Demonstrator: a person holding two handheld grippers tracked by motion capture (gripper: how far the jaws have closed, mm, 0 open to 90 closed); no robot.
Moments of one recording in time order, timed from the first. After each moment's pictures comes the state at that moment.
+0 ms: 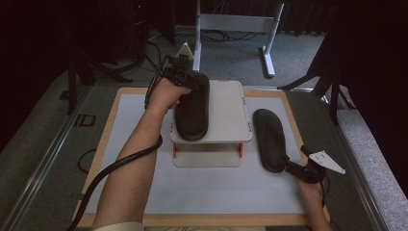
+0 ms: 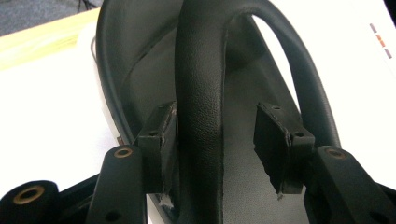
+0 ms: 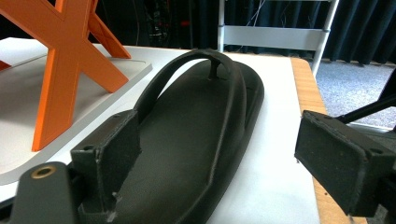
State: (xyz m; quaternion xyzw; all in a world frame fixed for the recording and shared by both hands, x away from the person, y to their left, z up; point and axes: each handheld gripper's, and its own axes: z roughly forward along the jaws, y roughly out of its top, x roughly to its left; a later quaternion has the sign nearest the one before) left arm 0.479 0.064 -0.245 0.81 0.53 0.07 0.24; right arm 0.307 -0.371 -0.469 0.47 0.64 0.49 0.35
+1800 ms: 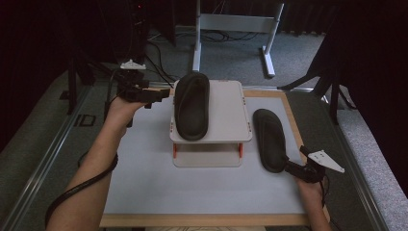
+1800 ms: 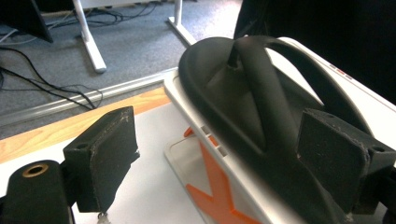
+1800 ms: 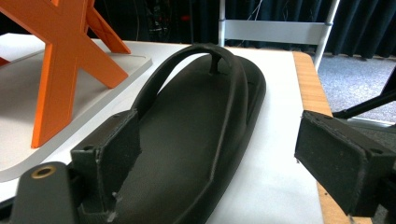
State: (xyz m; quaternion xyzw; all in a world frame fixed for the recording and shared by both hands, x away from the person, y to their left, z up) left arm 0.412 0.176 -0.266 0.75 0.44 0.19 0.45; right arm 0.309 -0.370 -0.470 0.48 0.65 0.49 0.34
